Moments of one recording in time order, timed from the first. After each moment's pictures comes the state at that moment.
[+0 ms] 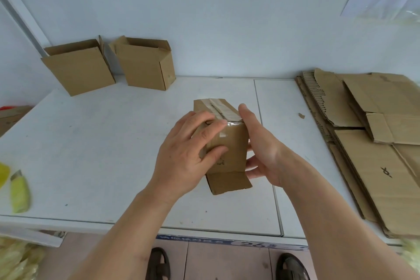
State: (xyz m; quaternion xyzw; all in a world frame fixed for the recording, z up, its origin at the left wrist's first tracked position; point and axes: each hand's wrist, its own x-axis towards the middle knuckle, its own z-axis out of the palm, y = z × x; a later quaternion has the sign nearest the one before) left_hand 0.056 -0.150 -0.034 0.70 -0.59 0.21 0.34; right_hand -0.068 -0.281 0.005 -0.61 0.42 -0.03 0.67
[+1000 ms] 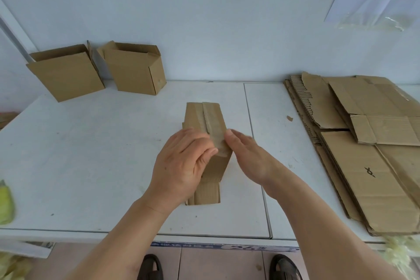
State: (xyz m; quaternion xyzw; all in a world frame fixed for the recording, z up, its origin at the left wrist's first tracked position) left_hand 0.041 -0.158 -0.039 0.65 -0.61 0.24 0.39; right_hand -0.084 -0.282 -0.012 -0.75 0.33 -0.06 0.57
